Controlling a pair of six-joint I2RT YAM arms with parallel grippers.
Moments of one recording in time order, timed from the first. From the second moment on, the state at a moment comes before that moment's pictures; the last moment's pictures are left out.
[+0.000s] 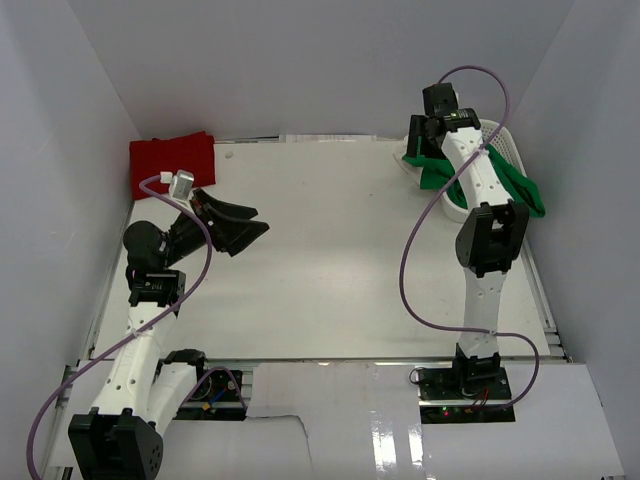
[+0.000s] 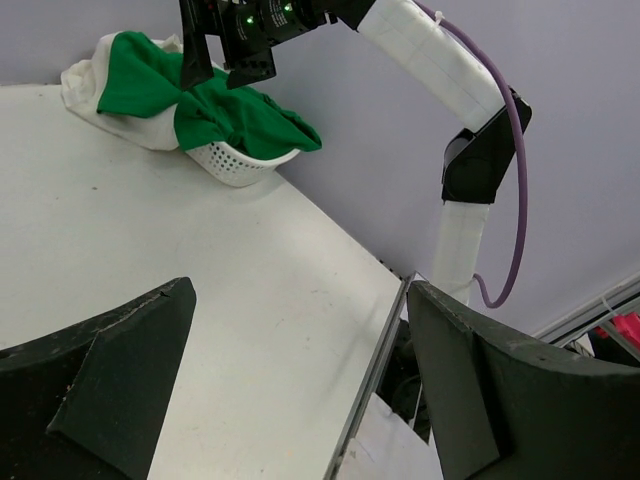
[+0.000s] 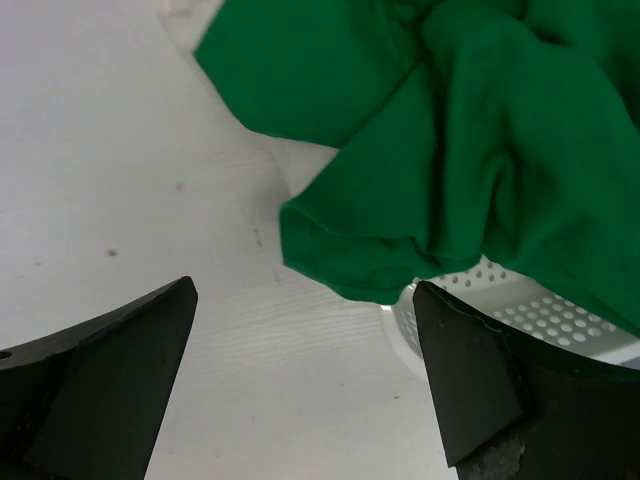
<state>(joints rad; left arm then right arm) -0.04 0.83 0.66 0.49 0.96 -0.81 0.20 2.17 2.25 -0.95 0.28 0.20</state>
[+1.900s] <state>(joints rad) -0.04 0.82 0.60 0.36 0.96 -0.72 0.17 2.22 2.25 -0.81 0.36 0.12</state>
